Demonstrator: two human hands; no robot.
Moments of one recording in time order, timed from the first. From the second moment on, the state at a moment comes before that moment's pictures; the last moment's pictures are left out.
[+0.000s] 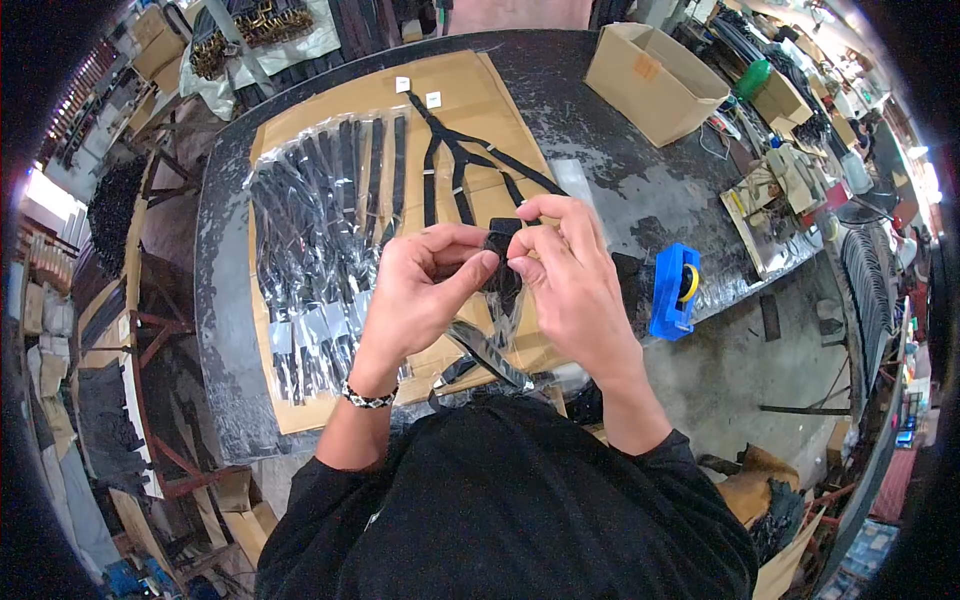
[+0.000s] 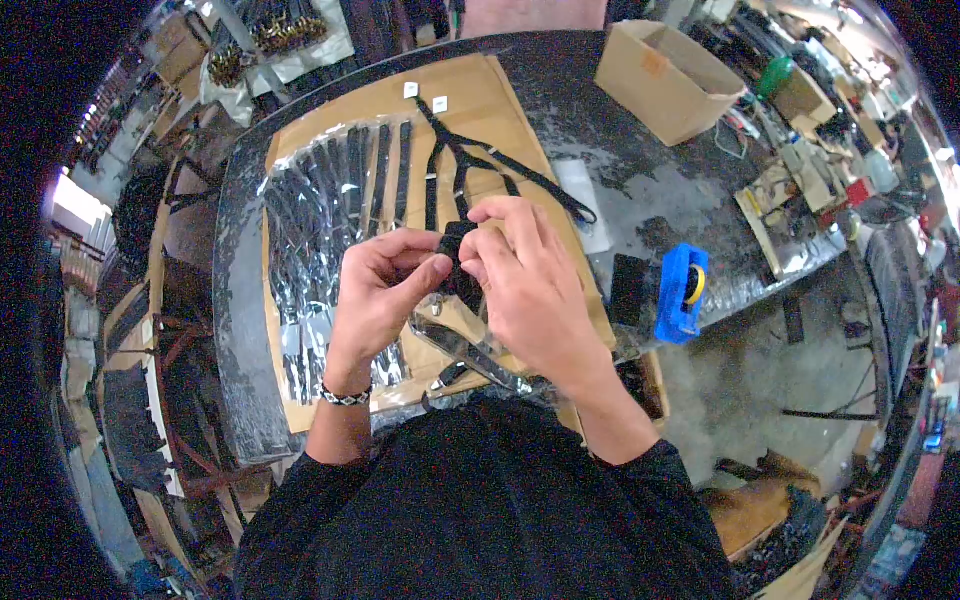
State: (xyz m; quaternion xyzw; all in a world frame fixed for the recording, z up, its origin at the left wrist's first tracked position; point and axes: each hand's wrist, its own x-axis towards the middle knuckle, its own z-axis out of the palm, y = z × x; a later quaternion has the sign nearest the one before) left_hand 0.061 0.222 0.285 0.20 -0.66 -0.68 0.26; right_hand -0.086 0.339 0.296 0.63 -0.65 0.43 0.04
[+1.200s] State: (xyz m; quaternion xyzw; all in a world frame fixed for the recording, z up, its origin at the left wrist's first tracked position) left_hand 0.065 0.220 0.316 0.20 -0.71 -0.61 0.30; right_hand -0.084 0.334 0.300 0.45 -0.57 0.64 -0.25
